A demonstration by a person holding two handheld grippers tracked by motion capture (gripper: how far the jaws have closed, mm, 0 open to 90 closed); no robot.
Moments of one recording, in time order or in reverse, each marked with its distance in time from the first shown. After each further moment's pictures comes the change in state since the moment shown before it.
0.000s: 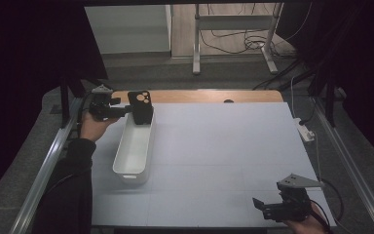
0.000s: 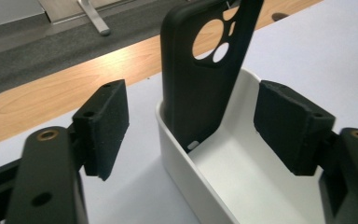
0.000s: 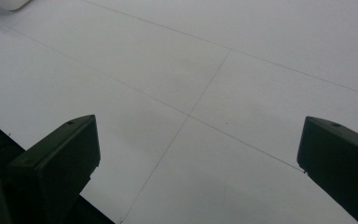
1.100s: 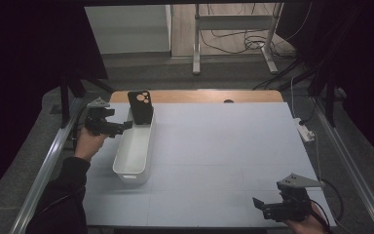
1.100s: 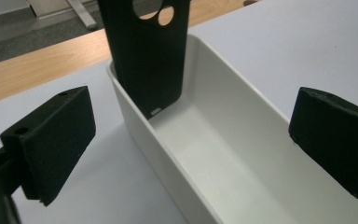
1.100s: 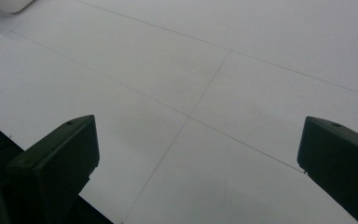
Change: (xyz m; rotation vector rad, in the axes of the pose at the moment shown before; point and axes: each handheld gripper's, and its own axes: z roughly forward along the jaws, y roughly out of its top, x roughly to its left) left arm -0.038 -0.028 -0.031 0.001 -0.033 0.011; right arm 0.000 0.000 0.000 -0.006 0.003 0.003
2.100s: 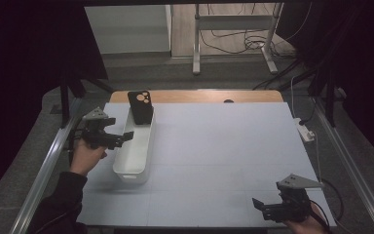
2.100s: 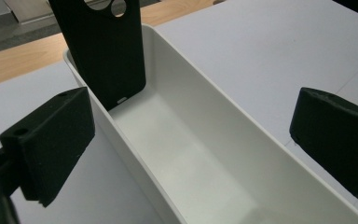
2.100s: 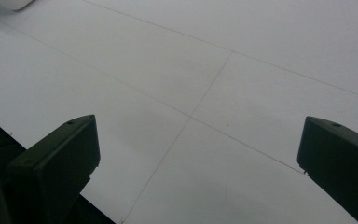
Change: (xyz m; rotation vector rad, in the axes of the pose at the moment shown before) left arm -0.032 -0.018 -0.024 -0.020 -0.056 0.017; right arm 0.002 0.000 0.000 -0.001 0.001 -0.017
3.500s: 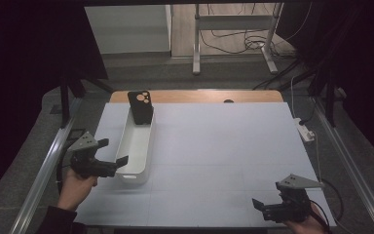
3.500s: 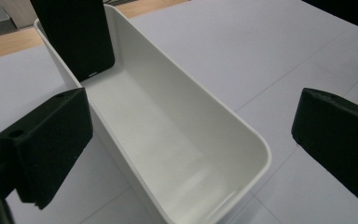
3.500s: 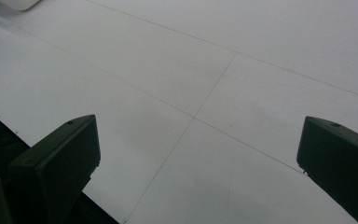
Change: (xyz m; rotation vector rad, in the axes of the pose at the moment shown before) left arm -0.055 -0.045 -0.050 -0.043 0.009 0.015; right arm 0.000 0.000 0.000 -0.002 0.015 -0.005
